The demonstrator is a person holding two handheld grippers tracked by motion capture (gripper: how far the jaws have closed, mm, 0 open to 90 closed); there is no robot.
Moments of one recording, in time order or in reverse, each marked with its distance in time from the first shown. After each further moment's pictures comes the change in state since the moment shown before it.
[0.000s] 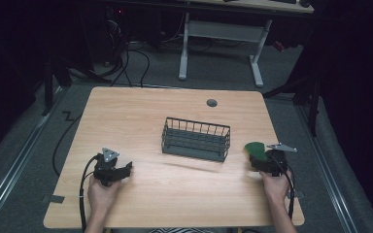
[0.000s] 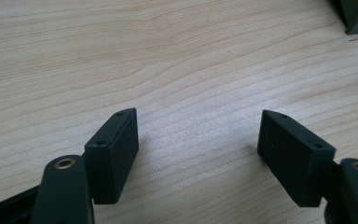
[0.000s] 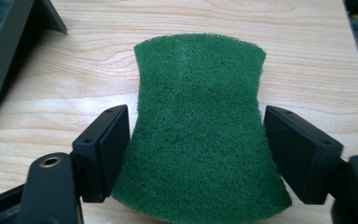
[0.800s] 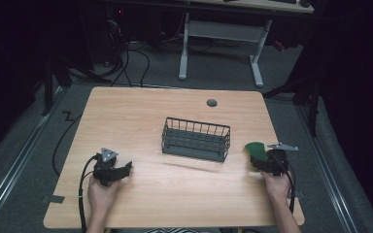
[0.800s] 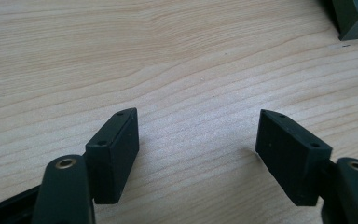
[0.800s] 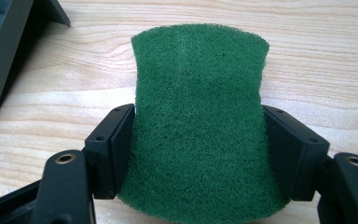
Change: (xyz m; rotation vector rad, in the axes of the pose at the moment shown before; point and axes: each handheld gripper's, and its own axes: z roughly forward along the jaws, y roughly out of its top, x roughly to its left) left arm 0.002 0.000 -0.001 -0.007 -0.022 -0.018; right arm -0.006 0.001 0.001 0.031 0.044 0.013
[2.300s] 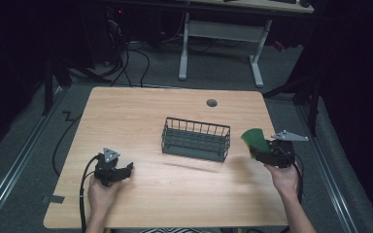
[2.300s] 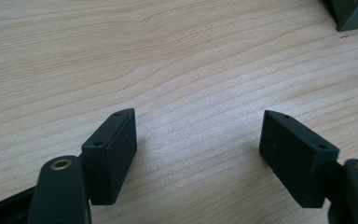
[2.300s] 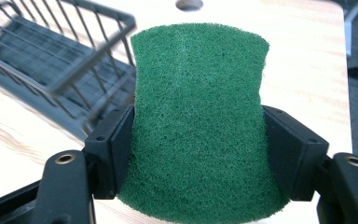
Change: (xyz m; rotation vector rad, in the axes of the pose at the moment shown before) left arm -0.003 0.000 0.001 0.009 0.002 0.035; right arm 0.026 0.049 -0.066 -0.129 0.119 -0.161
